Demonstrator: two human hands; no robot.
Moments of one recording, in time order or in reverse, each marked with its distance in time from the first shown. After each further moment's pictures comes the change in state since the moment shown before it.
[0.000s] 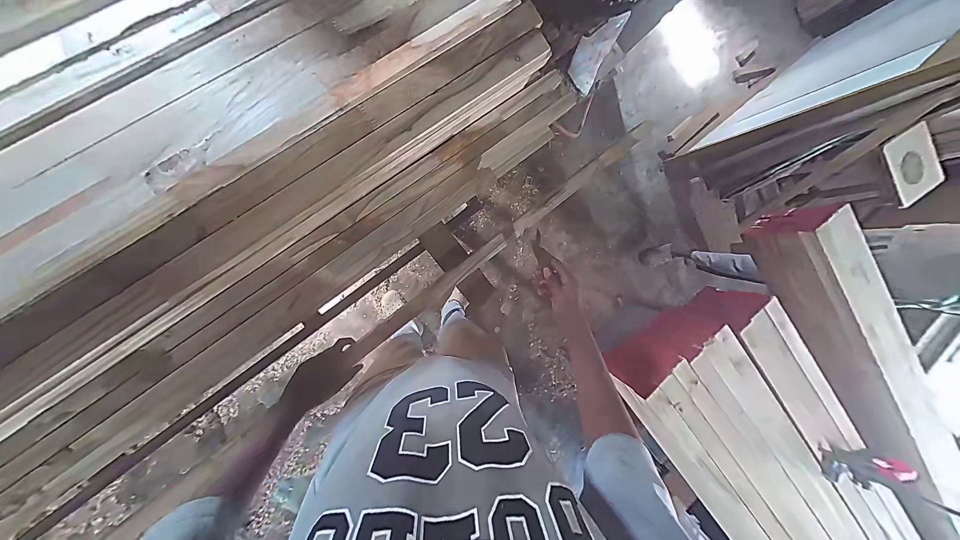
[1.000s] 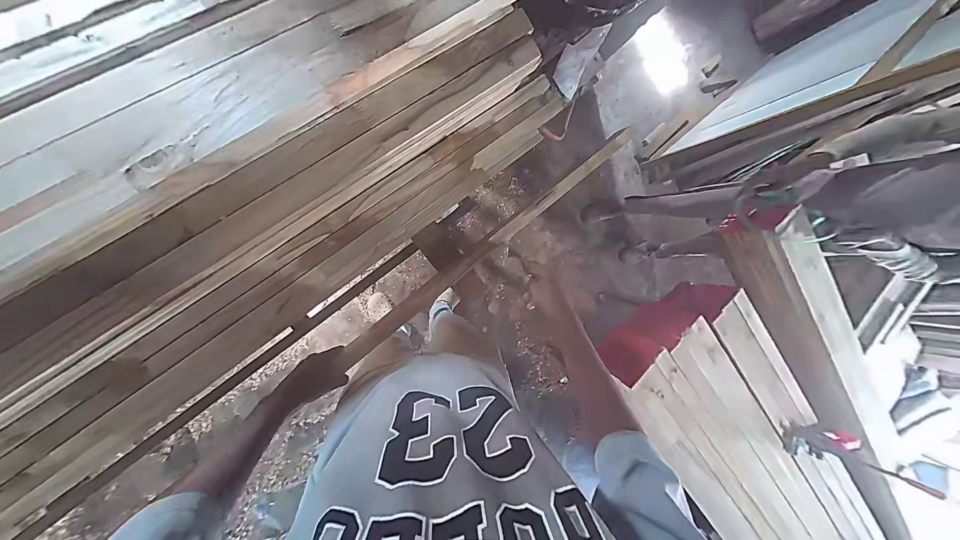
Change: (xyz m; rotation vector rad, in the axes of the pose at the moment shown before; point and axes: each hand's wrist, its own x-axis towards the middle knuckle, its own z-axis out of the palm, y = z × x) left_hand 0.017 -0.003 -0.009 -0.060 -0.213 -0.010; right_hand -0.005 -0.074 0.030 -0.799 -0.121 0.361
